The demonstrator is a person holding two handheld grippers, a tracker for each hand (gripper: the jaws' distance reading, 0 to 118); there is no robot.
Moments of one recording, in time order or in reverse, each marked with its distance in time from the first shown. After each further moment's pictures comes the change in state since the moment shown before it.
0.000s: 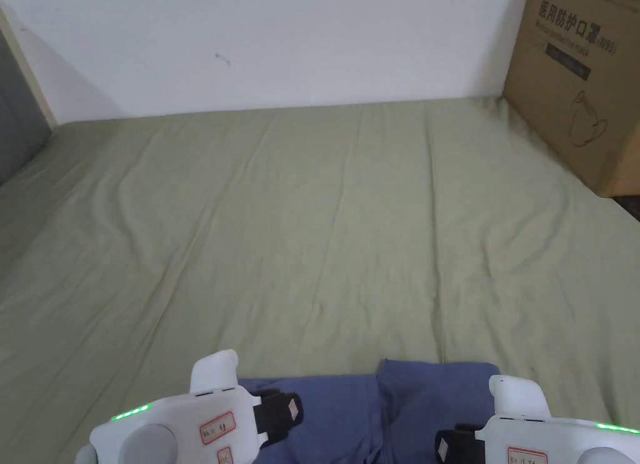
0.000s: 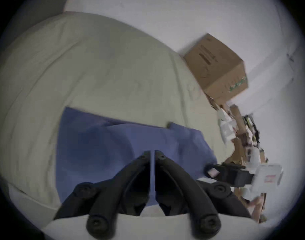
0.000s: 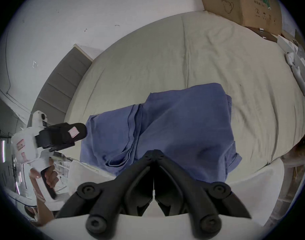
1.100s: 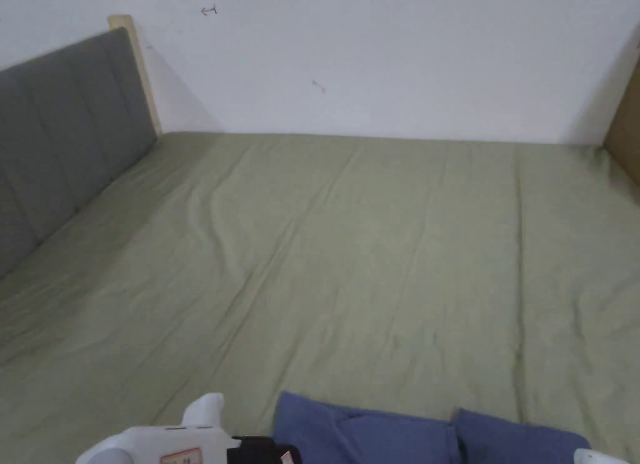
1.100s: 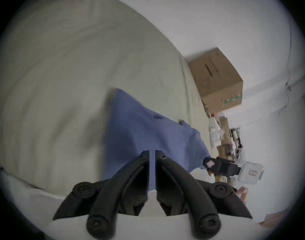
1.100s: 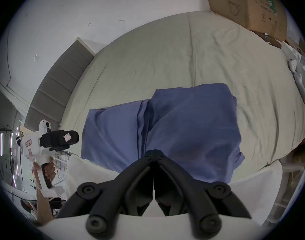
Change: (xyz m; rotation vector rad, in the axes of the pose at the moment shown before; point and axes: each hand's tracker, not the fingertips) left arm -0.103 -0.004 0.055 -0.030 -0.129 0.185; right arm -0.017 0.001 0.002 -0.030 -0.010 0.054
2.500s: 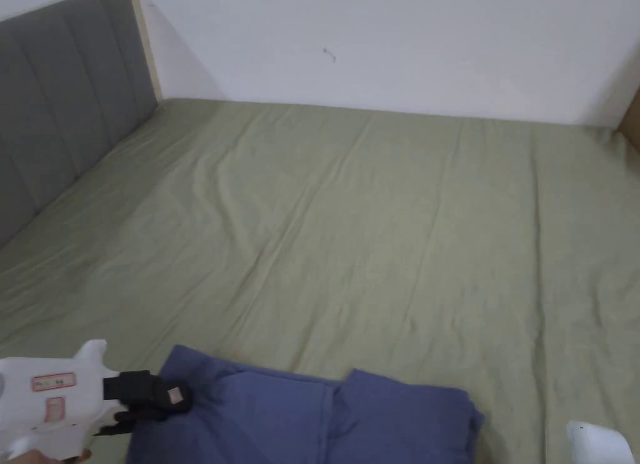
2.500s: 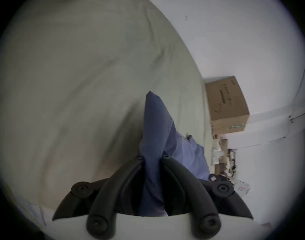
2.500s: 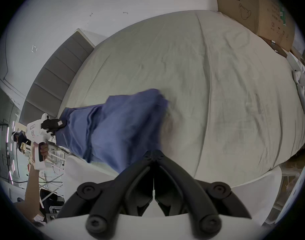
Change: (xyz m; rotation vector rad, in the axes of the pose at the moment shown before) left arm -0.108 0.088 0.074 0.027 0.075 0.162; right arm -0.028 0.013 -0.021 -0.048 -0.038 0.041
